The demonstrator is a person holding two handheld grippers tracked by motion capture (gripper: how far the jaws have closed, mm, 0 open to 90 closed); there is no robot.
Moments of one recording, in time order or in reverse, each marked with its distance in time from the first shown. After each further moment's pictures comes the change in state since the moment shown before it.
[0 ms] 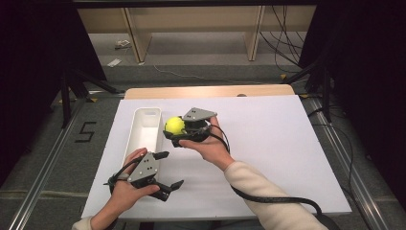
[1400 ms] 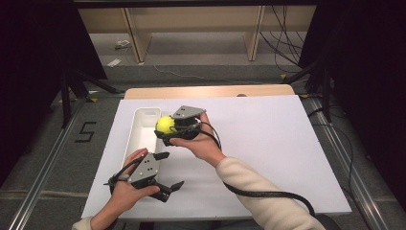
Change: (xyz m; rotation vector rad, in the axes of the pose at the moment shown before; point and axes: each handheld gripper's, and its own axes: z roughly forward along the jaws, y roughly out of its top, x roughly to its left) left arm -0.003 0.000 0.000 0.008 -0.029 -0.002; right arm 0.010 0.012 0.021 0.022 0.037 -0.020
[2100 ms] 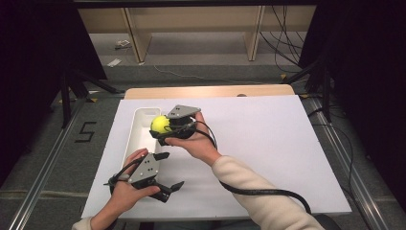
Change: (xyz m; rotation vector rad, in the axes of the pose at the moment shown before) left arm -0.001 0.000 0.000 0.006 0.001 0.004; right arm 0.006 0.007 0.009 -0.002 0.018 -0.008
